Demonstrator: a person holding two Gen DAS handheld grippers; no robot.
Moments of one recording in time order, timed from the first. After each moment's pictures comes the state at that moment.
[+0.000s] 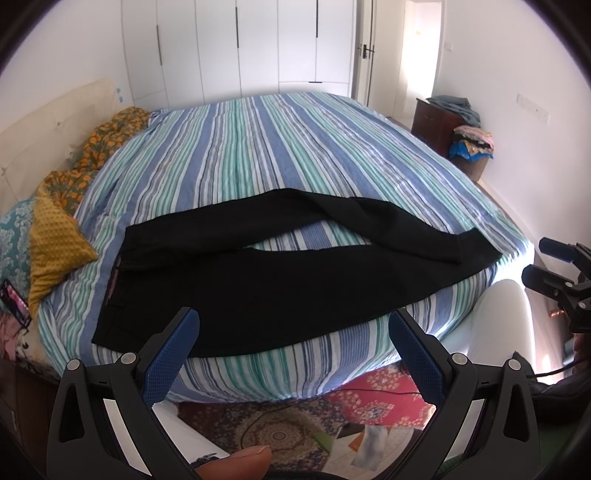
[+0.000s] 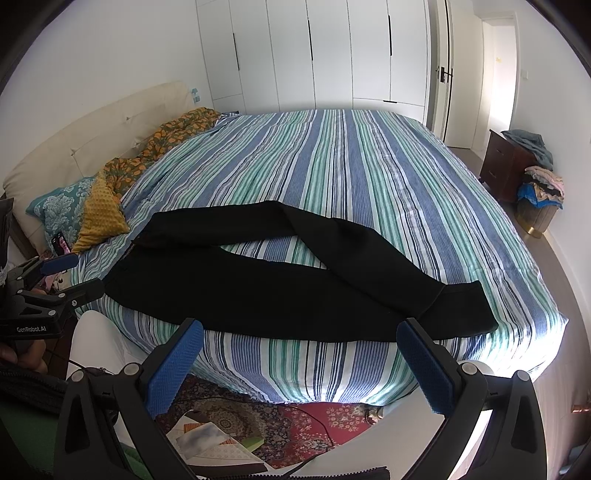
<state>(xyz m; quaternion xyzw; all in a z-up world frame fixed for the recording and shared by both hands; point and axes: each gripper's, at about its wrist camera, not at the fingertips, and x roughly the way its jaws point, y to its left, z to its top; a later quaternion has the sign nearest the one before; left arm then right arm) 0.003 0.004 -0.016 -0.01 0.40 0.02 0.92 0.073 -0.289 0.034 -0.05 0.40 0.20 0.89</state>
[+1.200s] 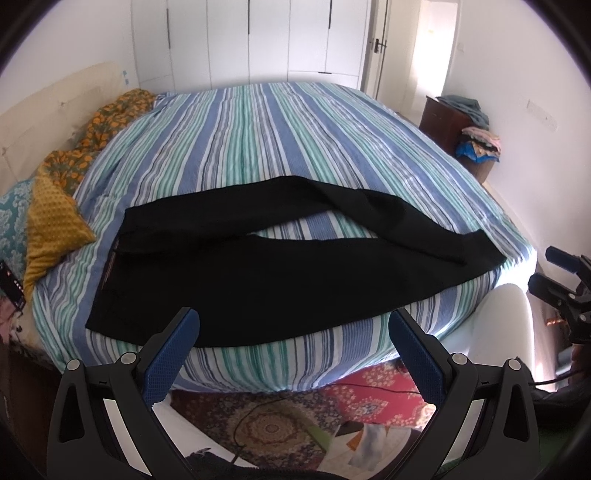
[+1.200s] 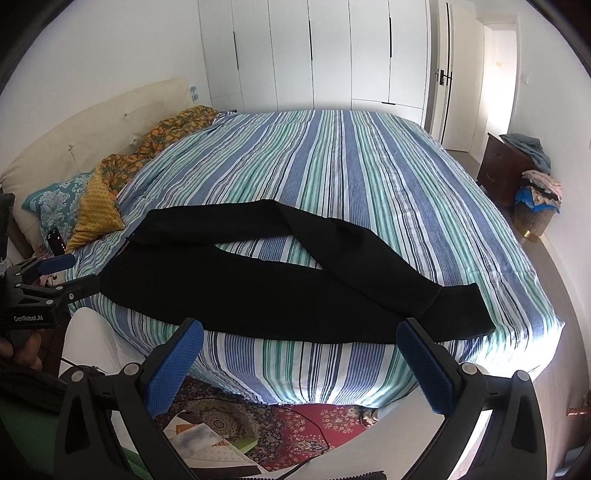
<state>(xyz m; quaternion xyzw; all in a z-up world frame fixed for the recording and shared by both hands) 0.012 0.010 -0.024 -0.04 0.41 0.03 0.91 0.072 -0.288 0.026 -0.06 0.40 0.20 0.89</state>
